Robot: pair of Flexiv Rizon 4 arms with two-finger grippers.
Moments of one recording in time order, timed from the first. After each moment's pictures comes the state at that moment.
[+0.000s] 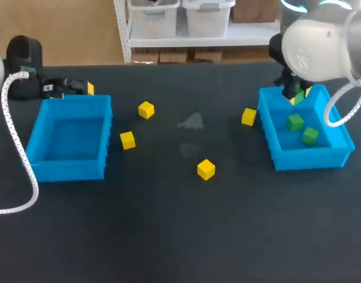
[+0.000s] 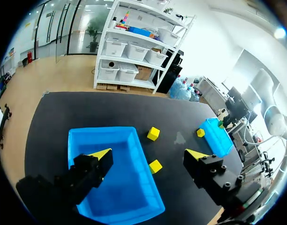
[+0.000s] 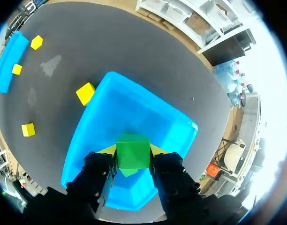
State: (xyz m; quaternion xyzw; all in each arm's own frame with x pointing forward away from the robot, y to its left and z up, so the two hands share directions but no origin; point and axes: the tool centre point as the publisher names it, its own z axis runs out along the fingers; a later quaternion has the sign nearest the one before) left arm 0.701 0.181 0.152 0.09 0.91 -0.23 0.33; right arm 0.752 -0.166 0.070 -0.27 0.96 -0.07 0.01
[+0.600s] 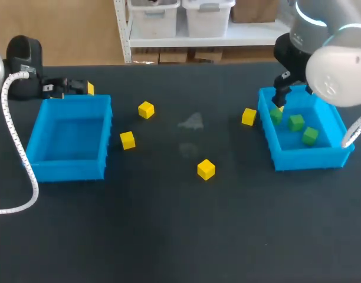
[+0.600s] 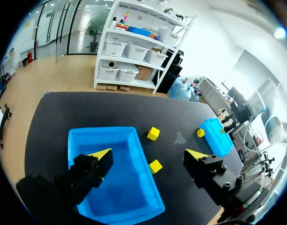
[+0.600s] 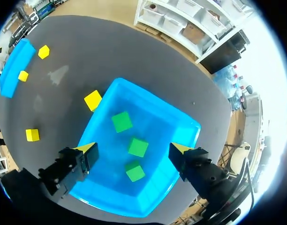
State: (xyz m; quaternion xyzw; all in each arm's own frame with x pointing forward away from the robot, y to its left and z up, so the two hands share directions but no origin) left arm 0.701 0.181 0.152 0.09 0.91 -0.23 0.33; right arm 0.745 -0.160 0.073 -0.26 0.96 -0.05 0.08
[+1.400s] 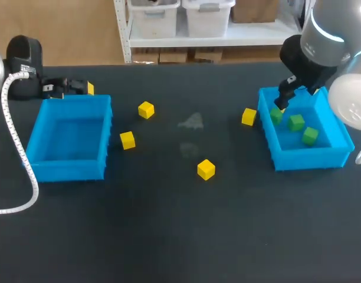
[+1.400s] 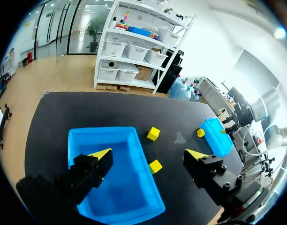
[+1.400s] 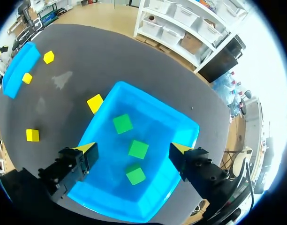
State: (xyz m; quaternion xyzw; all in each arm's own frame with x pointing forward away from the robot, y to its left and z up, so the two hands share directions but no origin) left arm 0.701 0.179 0.152 0.10 0.91 -0.23 0.33; right arm 0.741 -0.161 0.073 -0.26 0.96 -0.03 0.14
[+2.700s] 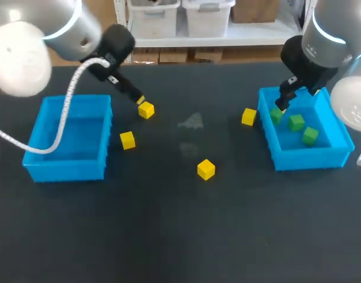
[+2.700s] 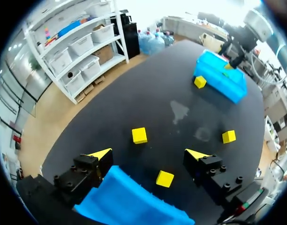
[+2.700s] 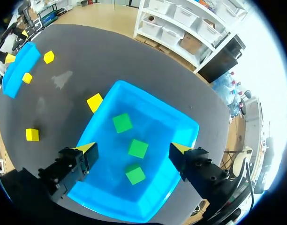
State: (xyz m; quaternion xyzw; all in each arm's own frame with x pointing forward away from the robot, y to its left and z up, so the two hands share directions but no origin) left arm 0.760 0.082 0.101 0.42 0.88 -0.07 0.20; right arm 0.740 -0.162 0.073 -0.26 0.96 -0.03 0.14
